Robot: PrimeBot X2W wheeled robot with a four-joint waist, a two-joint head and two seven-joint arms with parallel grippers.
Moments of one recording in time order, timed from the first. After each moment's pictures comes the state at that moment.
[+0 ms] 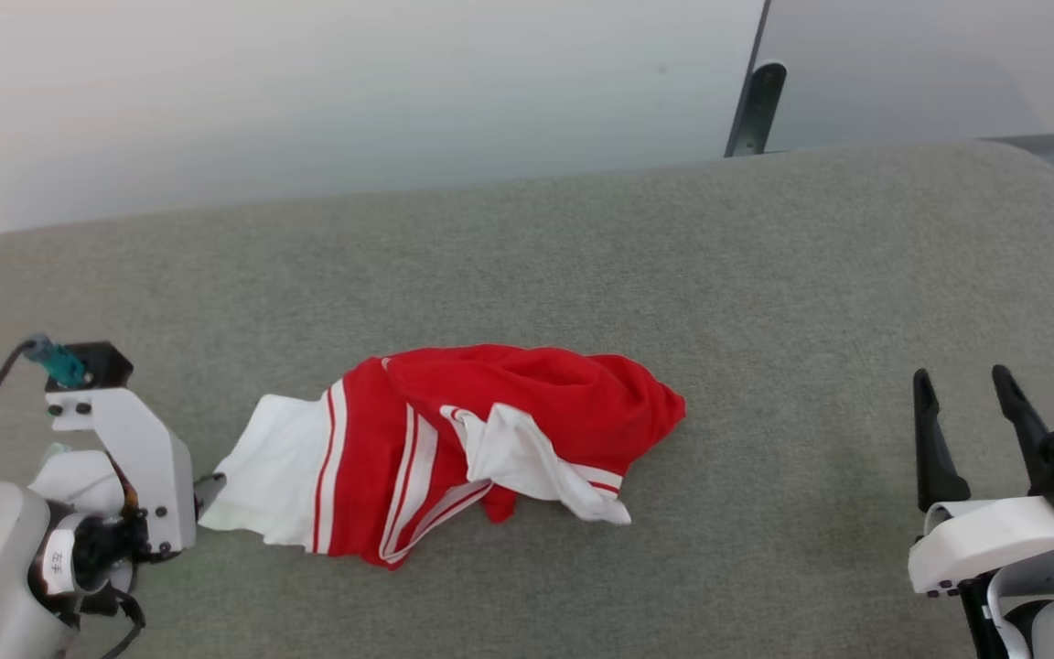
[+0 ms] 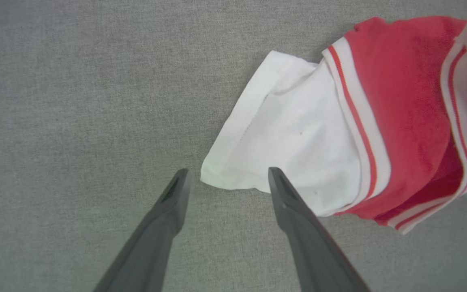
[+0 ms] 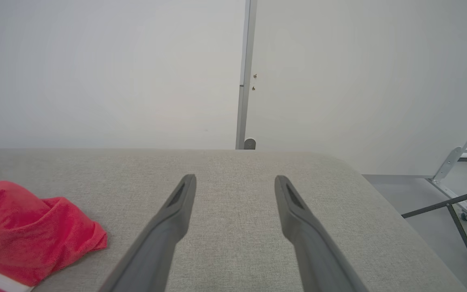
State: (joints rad) left arm -0.45 0.68 -0.41 0.31 -0.86 0.15 0.77; right arm -0.15 -0.05 -0.13 0.09 0.03 0.13 -0.07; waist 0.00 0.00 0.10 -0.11
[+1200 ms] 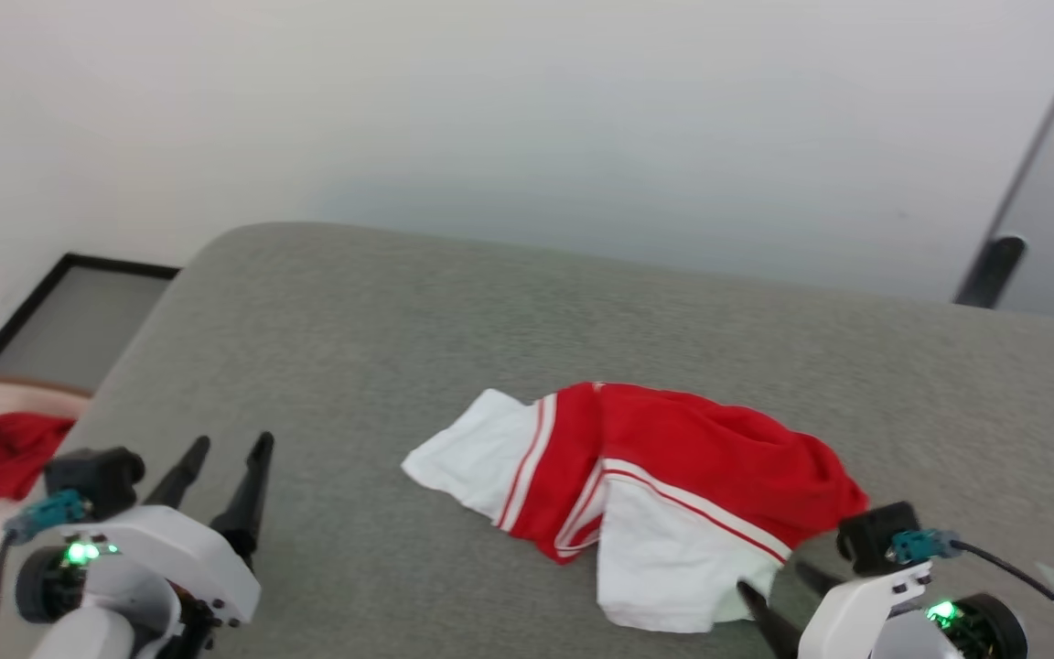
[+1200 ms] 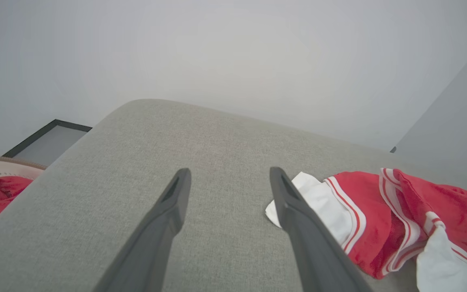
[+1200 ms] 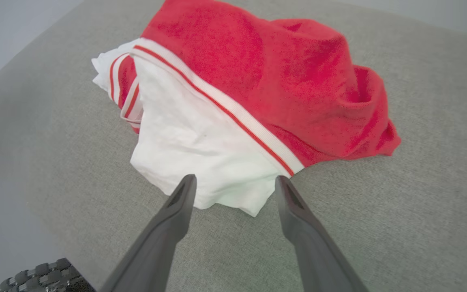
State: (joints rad) left arm -0.21 0.52 -0.30 0.26 -0.78 0.02 -0.03; right arm -0.04 -0.16 0.23 0.06 0.32 0.13 0.50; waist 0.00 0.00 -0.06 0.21
